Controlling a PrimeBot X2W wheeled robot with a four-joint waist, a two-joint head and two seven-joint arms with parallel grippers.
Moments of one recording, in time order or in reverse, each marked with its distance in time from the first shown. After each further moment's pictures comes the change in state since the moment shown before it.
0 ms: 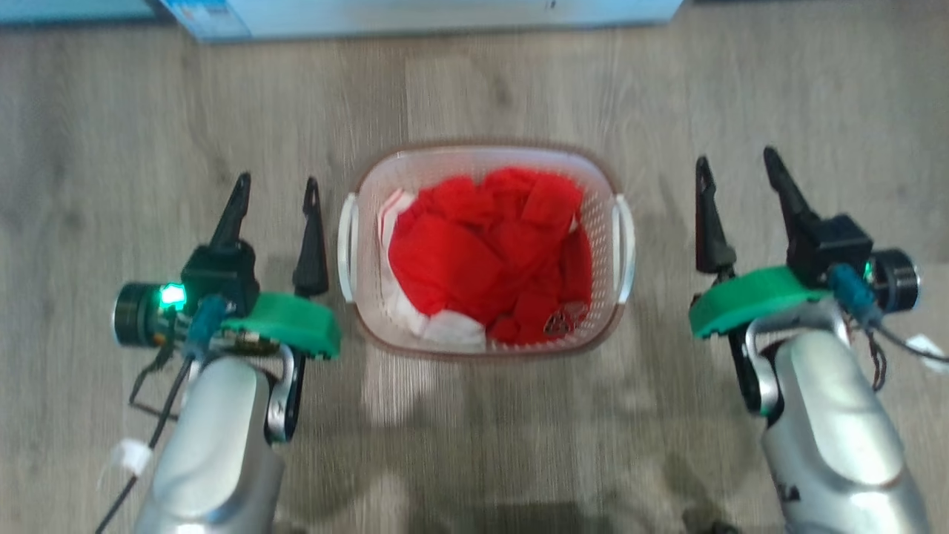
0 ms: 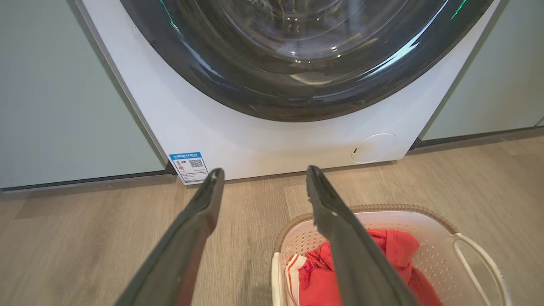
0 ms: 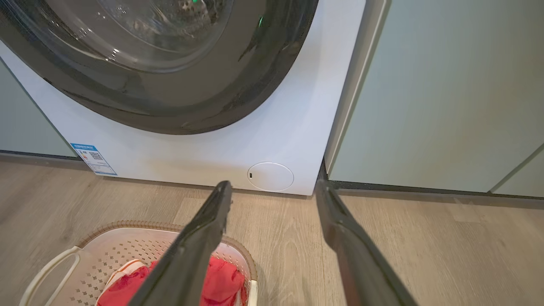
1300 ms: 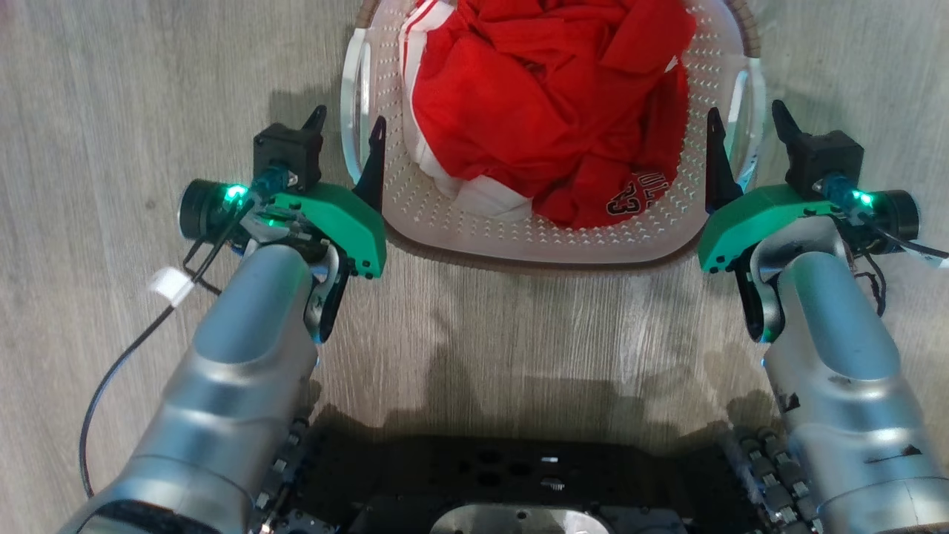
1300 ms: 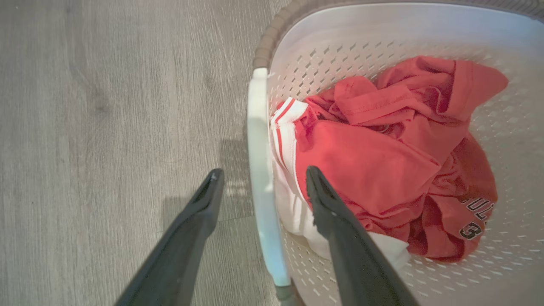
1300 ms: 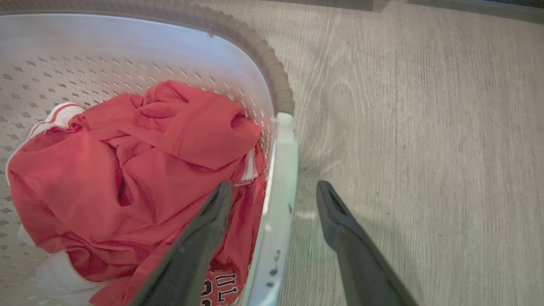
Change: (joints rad) left arm -0.423 -0.016 -0.259 0.533 -0.224 -0.050 -0.003; right arm -0.276 -0.016 -0.021 0.390 0.007 0.000 -0.001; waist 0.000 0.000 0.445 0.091
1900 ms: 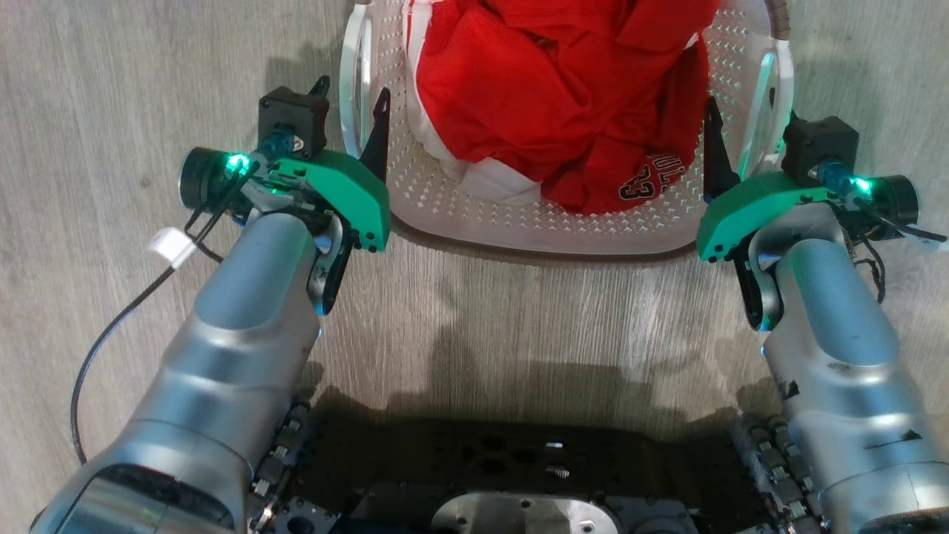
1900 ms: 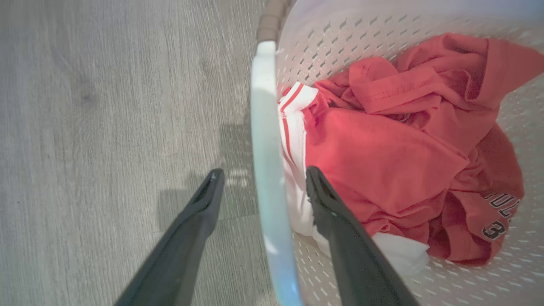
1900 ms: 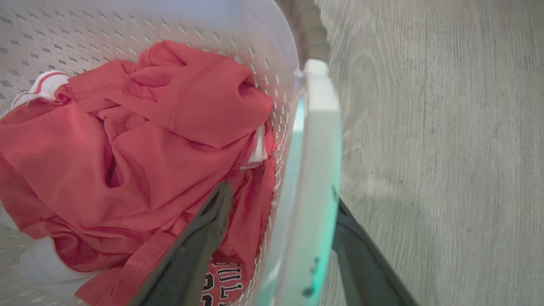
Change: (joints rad) left arm -0.110 -0.003 -0.085 0.092 -0.077 0.011 0.000; right arm -0.043 -0.006 0.019 0.038 -0.007 0.000 0.000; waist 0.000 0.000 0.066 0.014
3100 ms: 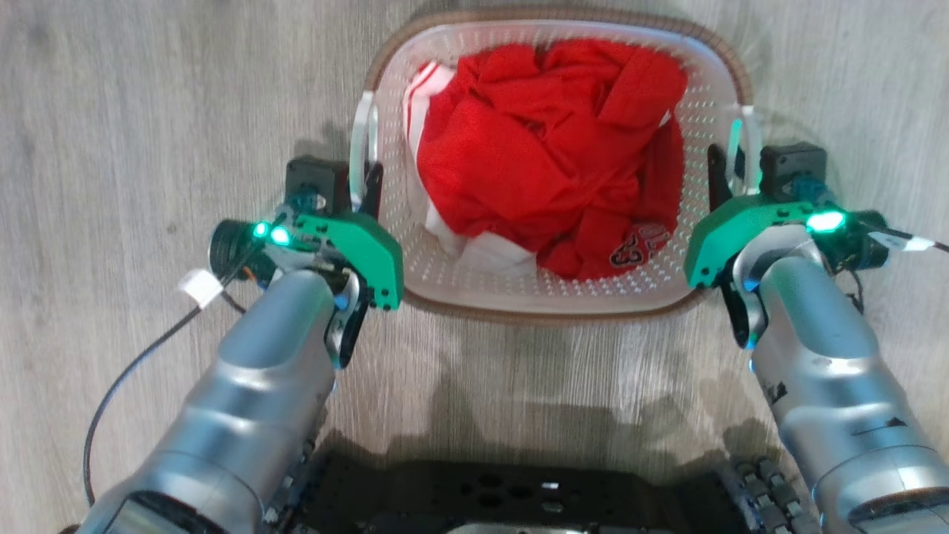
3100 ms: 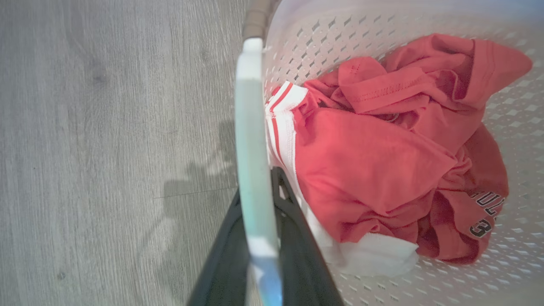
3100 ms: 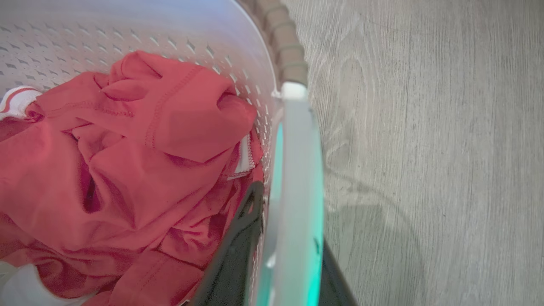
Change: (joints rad) left arm 0.053 -0.006 -0.144 0.077 -0.167 0.032 0.000; right arm -0.062 0.003 0.042 0.244 0.059 0.000 0.000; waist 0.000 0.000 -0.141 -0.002
